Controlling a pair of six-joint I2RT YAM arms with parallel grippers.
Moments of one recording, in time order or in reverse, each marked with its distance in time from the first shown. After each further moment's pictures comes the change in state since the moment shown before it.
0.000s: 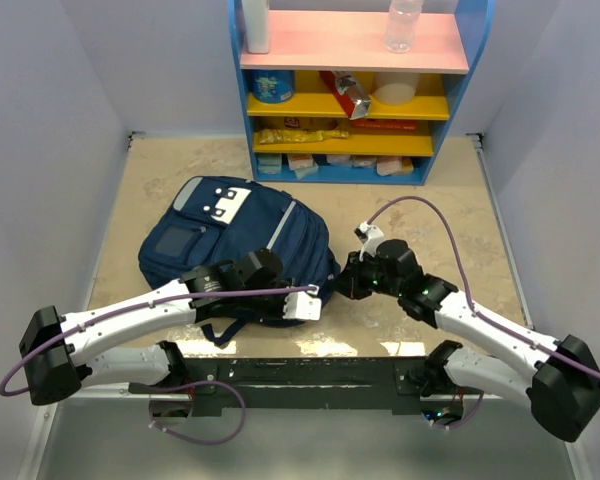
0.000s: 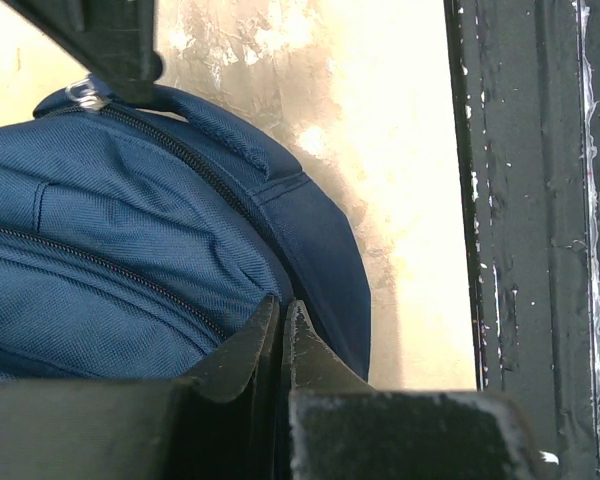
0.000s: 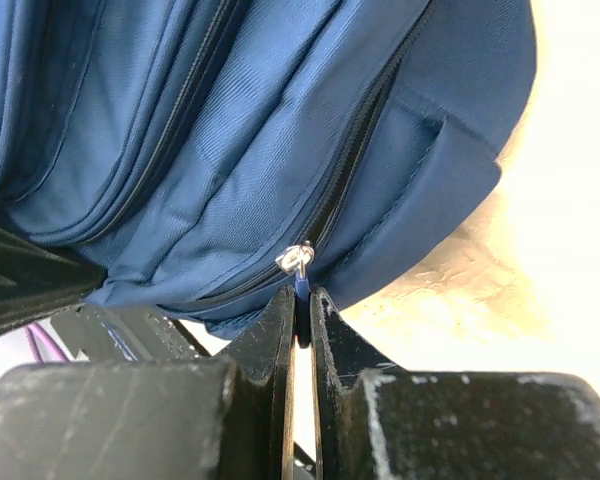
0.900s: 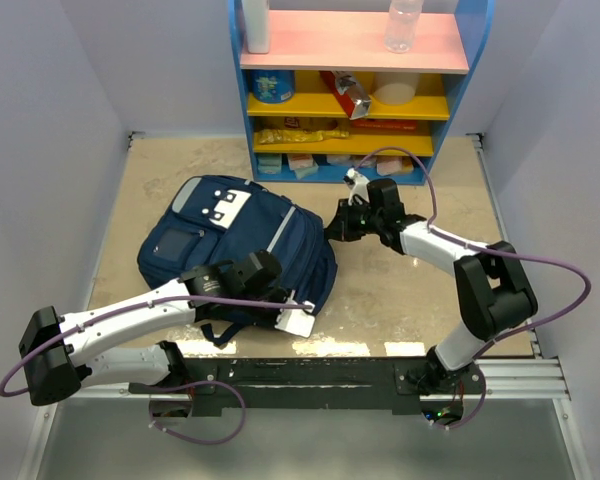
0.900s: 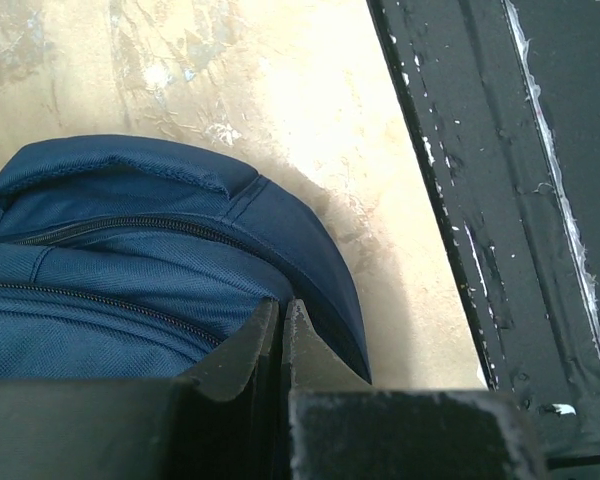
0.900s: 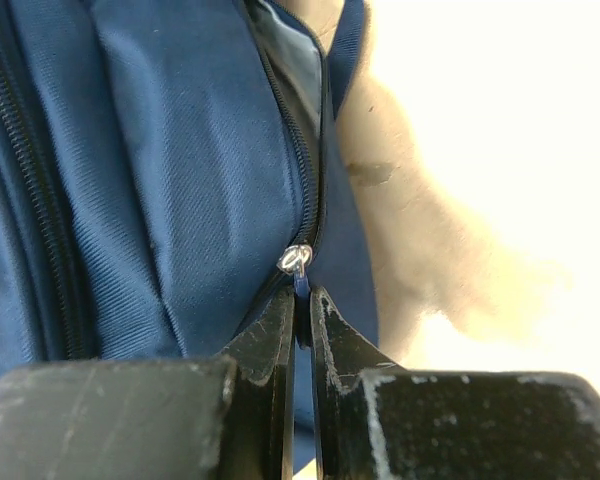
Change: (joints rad) left arm 0.001 -0.003 0.004 -0.099 0.117 0.188; right arm -0.292 0.628 0.424 0.116 -0.259 -0.186
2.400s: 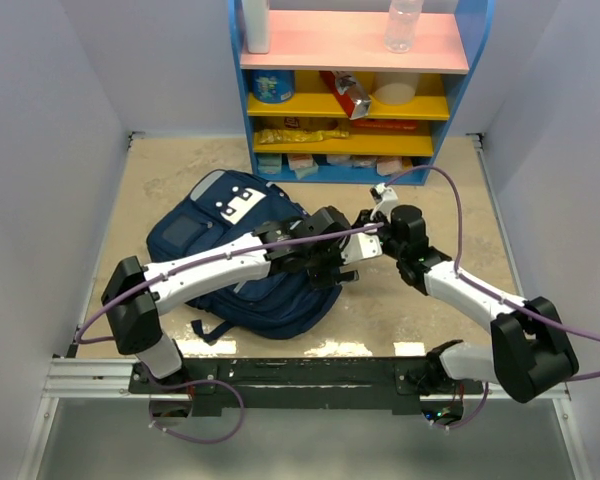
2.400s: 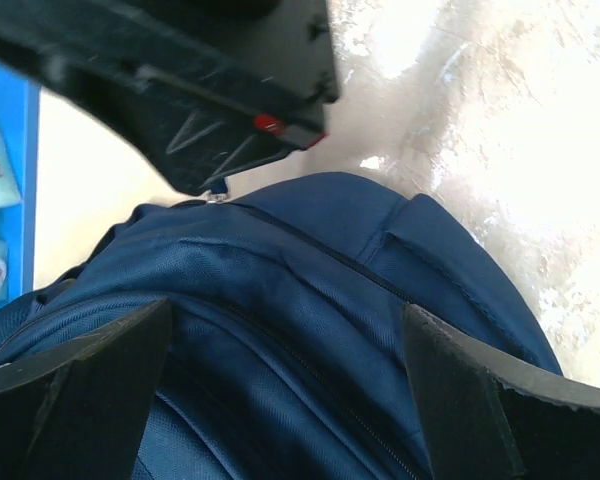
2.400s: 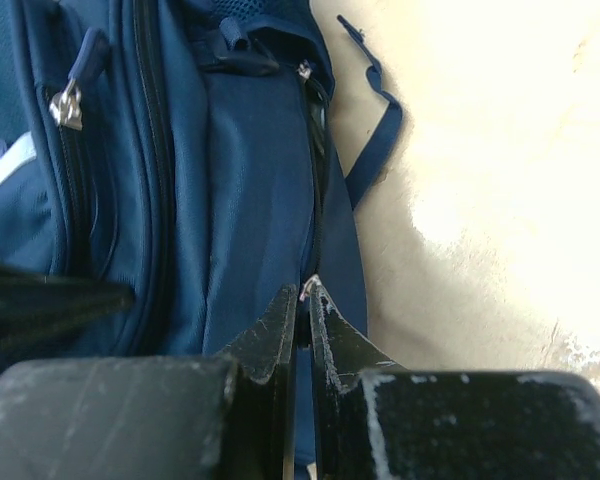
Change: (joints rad) left arm -0.005 0.526 0.589 0.002 -0.485 -0.394; right arm 0.026 -0.343 -0.306 0.219 0.145 0.106
